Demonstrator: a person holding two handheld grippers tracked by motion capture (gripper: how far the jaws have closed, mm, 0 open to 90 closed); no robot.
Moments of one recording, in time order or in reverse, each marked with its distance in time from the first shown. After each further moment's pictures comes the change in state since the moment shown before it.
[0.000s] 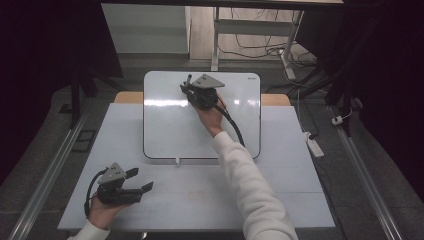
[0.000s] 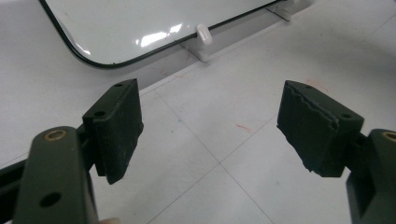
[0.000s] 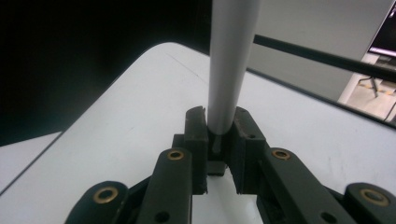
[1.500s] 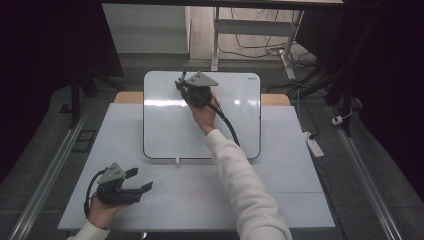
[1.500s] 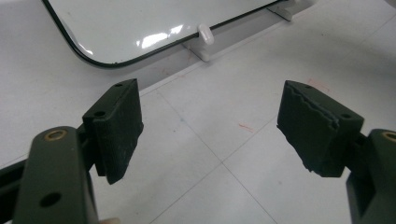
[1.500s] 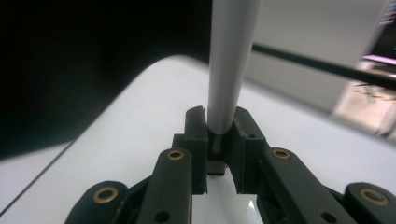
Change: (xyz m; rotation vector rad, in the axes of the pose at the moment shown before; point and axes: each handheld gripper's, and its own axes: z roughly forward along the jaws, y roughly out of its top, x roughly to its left) left arm 0.002 -0.001 0.000 -0.003 -0.002 0.000; right arm 0.010 0.004 0.016 -0.032 -0.007 0.007
